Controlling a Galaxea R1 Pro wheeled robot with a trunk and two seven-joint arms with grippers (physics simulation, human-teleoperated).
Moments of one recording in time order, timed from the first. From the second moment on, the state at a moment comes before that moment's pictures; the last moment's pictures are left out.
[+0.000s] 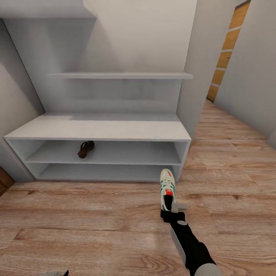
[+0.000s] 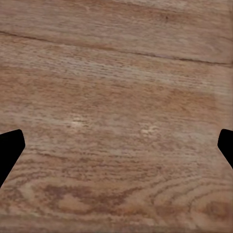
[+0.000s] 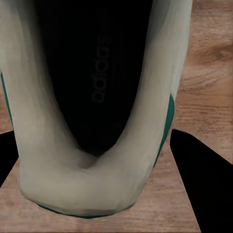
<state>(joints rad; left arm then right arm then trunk) -0.24 0.25 0.03 -0.20 0.32 -0.53 -0.39 -0.48 0.15 0.00 -0.76 0.02 0.23 -0.20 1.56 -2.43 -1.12</state>
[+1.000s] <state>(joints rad) -0.24 0.25 0.03 -0.20 0.31 -0.52 -0.40 -0.60 0.17 0.00 -0.79 0.02 0.32 -0.21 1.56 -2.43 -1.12</state>
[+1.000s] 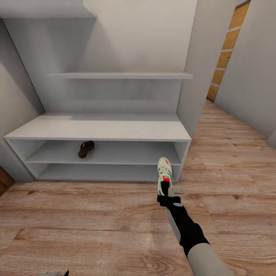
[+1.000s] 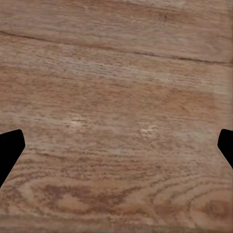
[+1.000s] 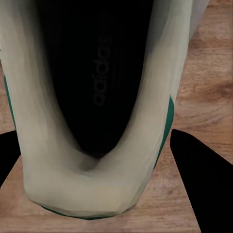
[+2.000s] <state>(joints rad) -0.24 0.25 0.03 -0.20 0.31 -0.52 -0.40 -0.60 0.17 0.00 -0.79 0.02 0.32 -0.21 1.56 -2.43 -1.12</state>
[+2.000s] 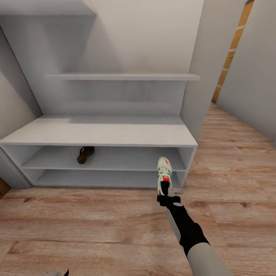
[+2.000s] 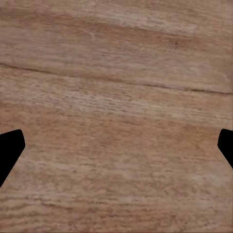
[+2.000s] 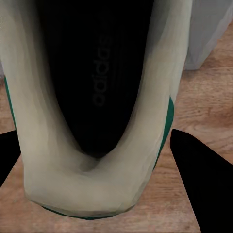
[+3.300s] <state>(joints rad) -0.24 0.25 0.03 -0.20 0.31 -0.53 -0.40 -0.60 0.17 0.00 -0.79 0.02 0.32 -0.21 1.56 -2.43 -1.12</state>
